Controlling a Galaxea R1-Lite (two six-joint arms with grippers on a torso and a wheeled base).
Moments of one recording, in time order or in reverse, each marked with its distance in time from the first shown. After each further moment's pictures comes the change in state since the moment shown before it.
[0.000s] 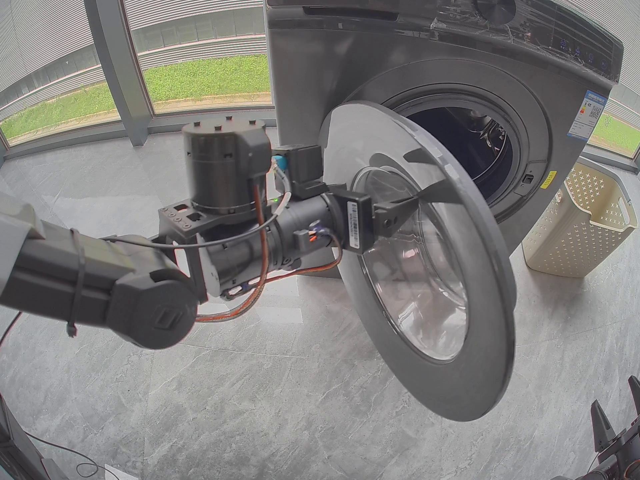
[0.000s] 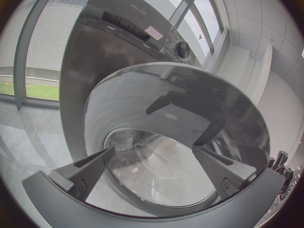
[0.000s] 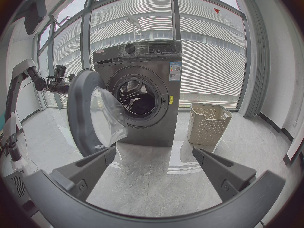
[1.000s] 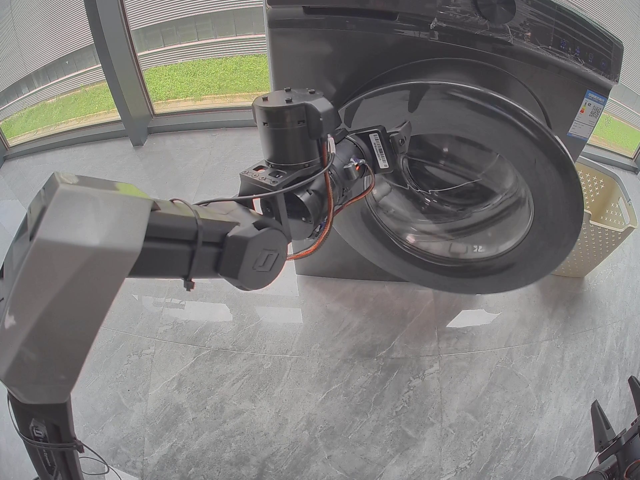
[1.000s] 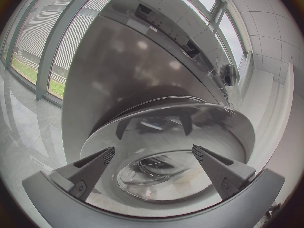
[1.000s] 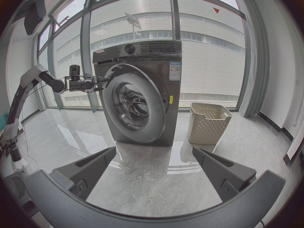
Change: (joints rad) left arm 0.023 0.310 -0.493 -0.023 0.272 -0.144; right arm 0.000 0.000 0.000 0.001 0.000 0.003
